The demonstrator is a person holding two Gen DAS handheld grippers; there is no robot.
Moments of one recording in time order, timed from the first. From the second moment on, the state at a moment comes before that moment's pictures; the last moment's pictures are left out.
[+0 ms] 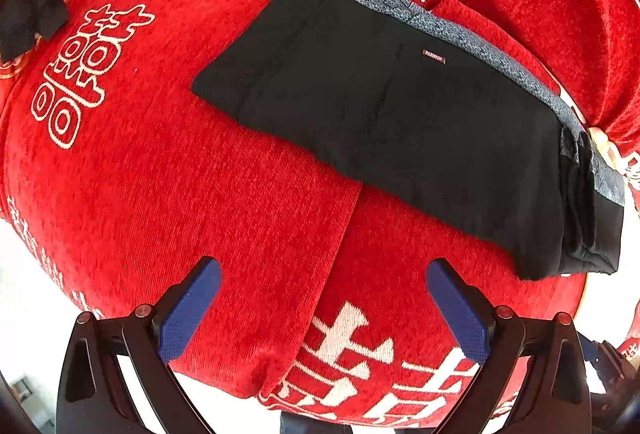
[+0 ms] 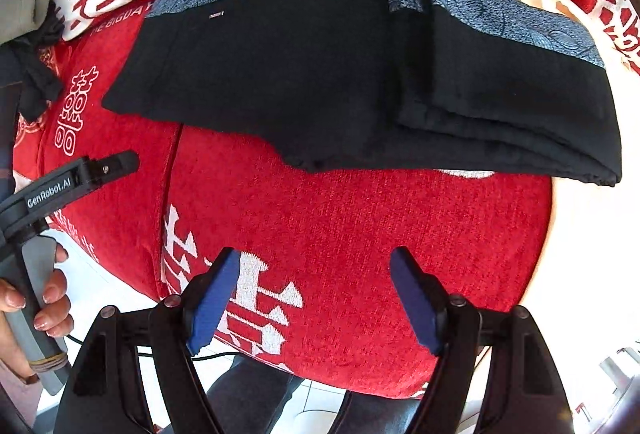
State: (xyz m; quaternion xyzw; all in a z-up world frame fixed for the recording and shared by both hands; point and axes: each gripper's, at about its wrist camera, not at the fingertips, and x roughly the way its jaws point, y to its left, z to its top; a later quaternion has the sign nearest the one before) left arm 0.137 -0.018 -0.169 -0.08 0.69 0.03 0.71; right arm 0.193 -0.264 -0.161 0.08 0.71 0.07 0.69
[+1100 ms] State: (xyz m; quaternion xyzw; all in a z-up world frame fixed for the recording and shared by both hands) left arm 0.203 0.045 -0.224 -0.36 0.58 -0.07 0.72; right arm 0.193 -0.256 -0.182 0.08 0.72 0.08 0.68
